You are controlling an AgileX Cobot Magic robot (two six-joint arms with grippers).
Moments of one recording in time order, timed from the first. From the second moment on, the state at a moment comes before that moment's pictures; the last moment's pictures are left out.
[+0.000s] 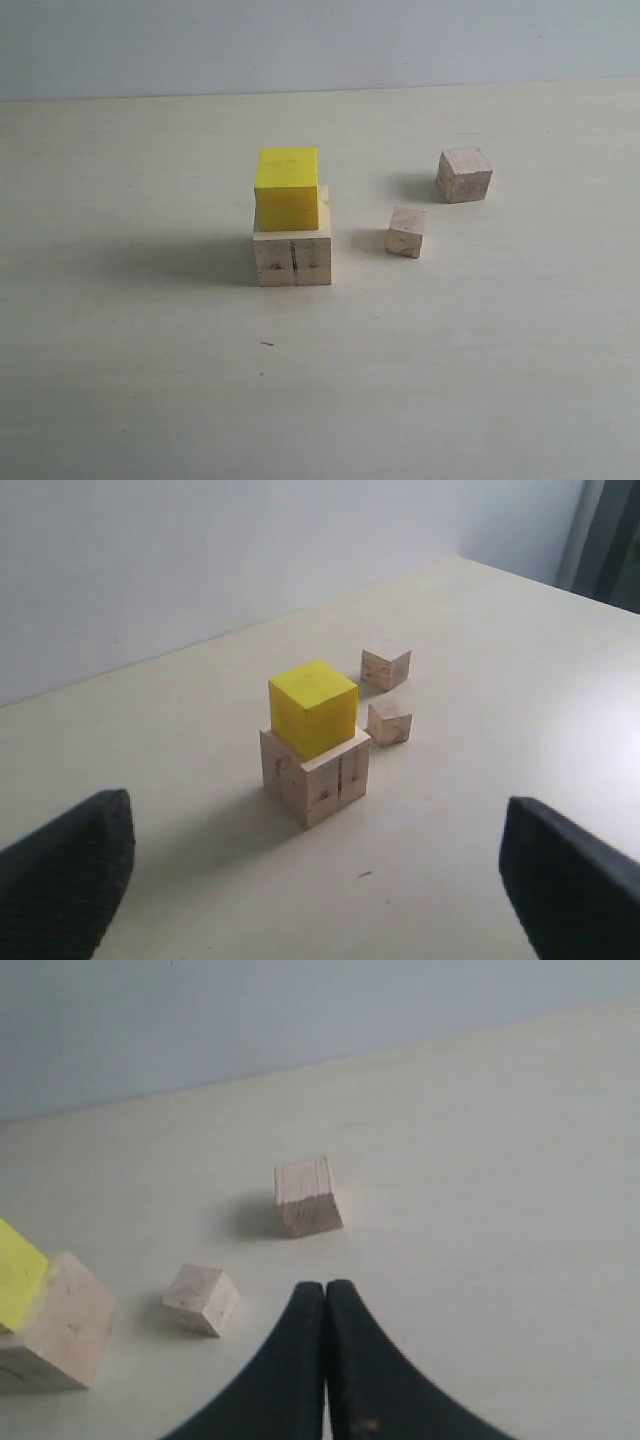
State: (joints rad) left arm -0.77 0.17 -0.47 0.11 0.65 -0.11; right arm 0.11 0.66 -0.41 0.15 0.32 0.09
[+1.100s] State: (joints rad) left arm -0.77 0.17 -0.47 0.11 0.65 -0.11; right arm 0.20 1.98 -1.43 0.08 0.70 -0.14
